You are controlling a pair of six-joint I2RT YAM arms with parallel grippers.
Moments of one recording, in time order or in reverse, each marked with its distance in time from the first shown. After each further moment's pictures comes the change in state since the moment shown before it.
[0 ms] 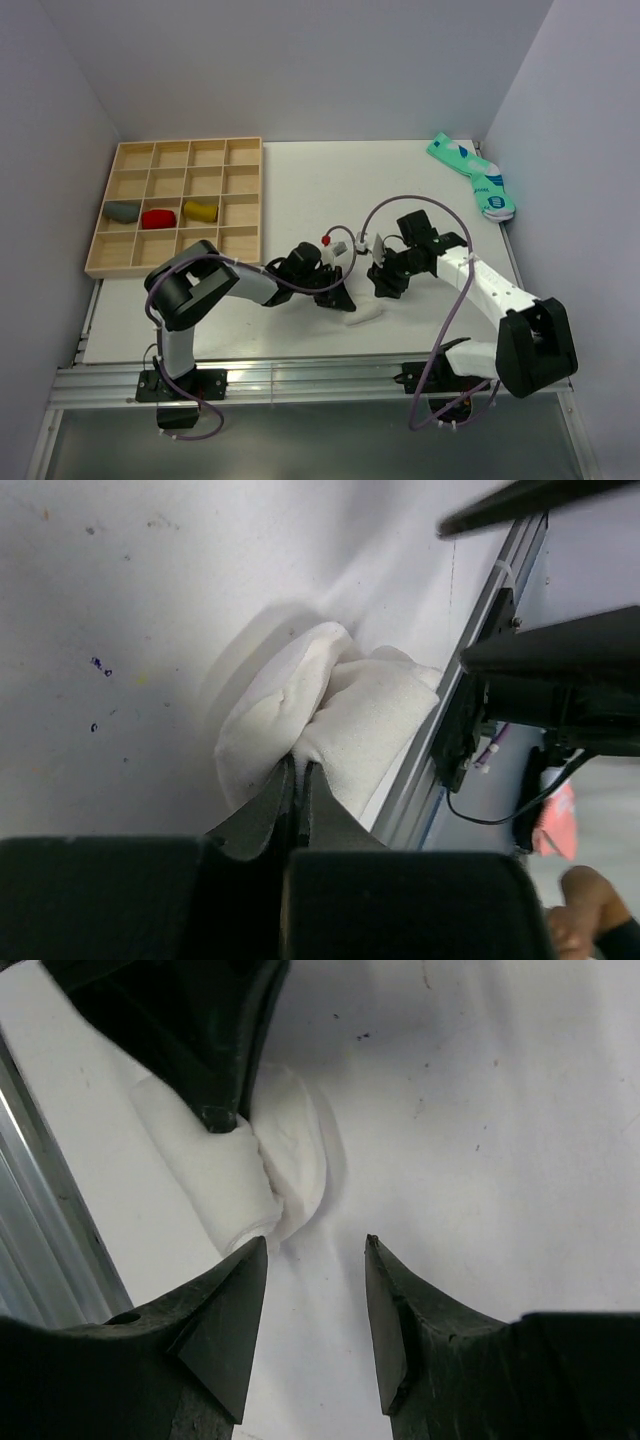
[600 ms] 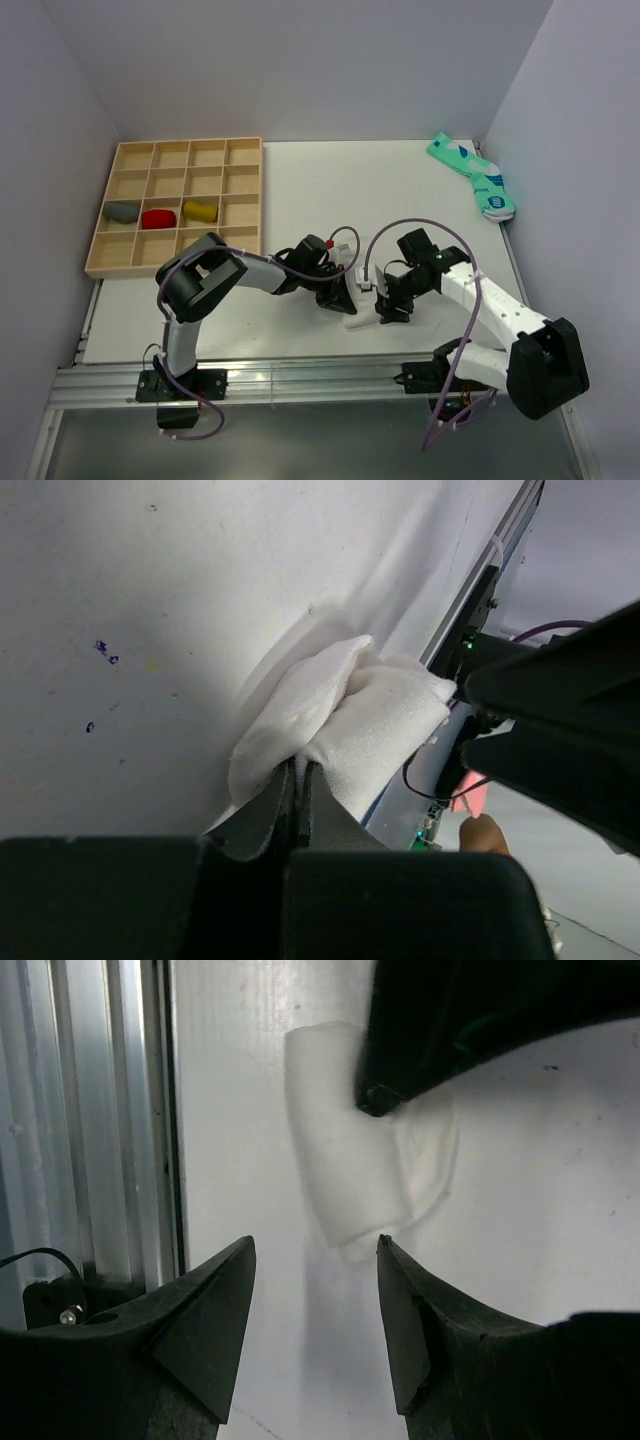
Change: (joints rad) left arm 0.036 0.084 0.136 -0.219 0.167 -0.118; right arm 0.040 -0.126 -0.092 -0.190 -0.128 -0.354
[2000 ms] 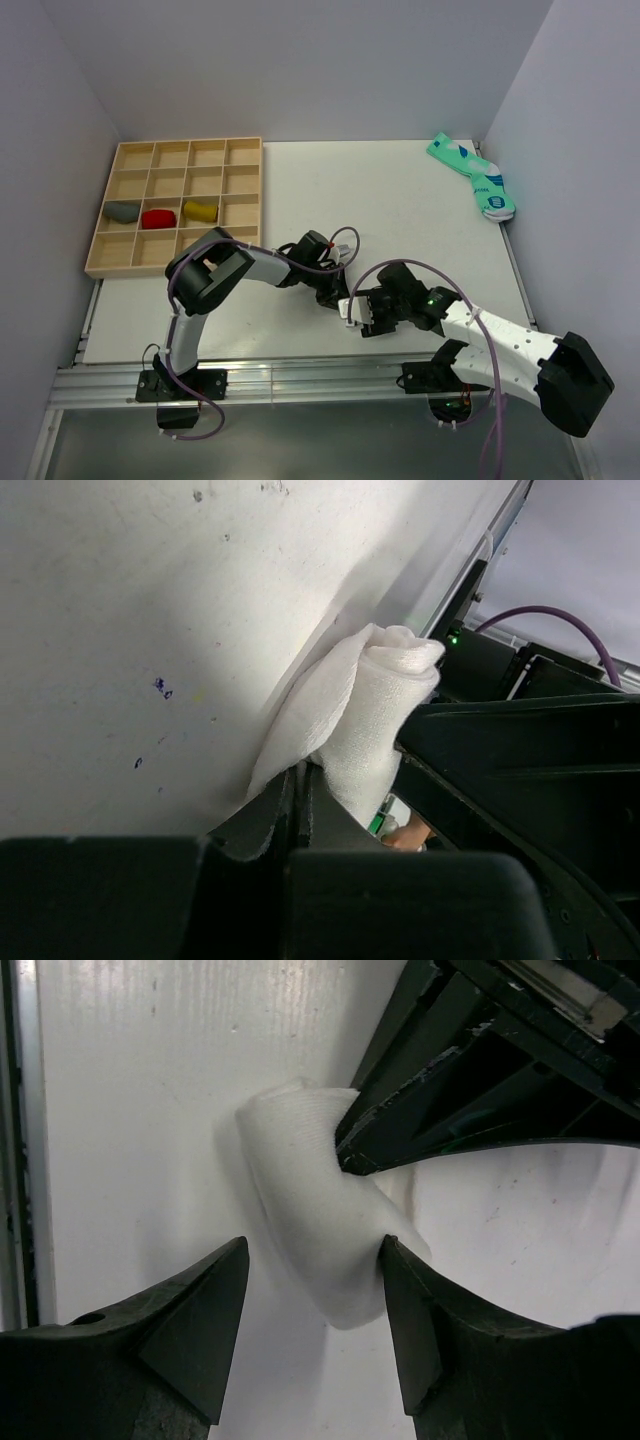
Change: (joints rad) left arm 0.035 0.082 0.085 -0.088 0.110 -0.051; right arm 0.357 -0.201 -0.293 0.480 0.355 0.131
